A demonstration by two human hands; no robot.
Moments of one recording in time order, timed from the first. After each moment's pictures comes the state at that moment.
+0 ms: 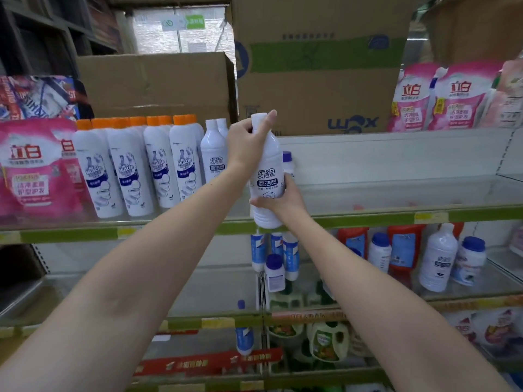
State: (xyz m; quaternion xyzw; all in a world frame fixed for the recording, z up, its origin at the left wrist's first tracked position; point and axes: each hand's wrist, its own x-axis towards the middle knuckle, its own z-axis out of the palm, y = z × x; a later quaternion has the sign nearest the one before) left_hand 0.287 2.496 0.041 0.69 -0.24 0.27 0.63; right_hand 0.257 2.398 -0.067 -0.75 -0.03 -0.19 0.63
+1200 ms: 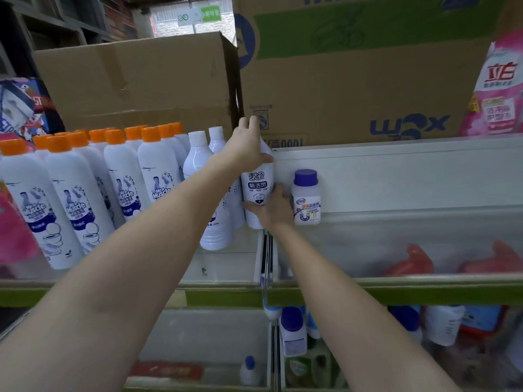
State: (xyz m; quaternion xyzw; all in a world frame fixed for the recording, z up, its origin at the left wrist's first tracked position) left_hand 0.508 2.495 0.058 0.94 -0.19 0.25 0.16; right_hand 0.493 2.412 -0.083 -0.84 0.03 -0.18 0.51
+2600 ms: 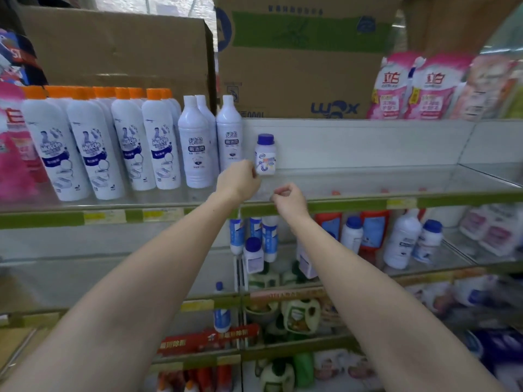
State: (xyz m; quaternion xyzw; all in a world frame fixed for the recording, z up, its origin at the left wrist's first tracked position) left_hand 0.291 2.491 -0.050 0.93 -0.19 0.19 0.25; right_hand 0.257 2.356 -0.111 -0.79 0.14 -0.20 0.57
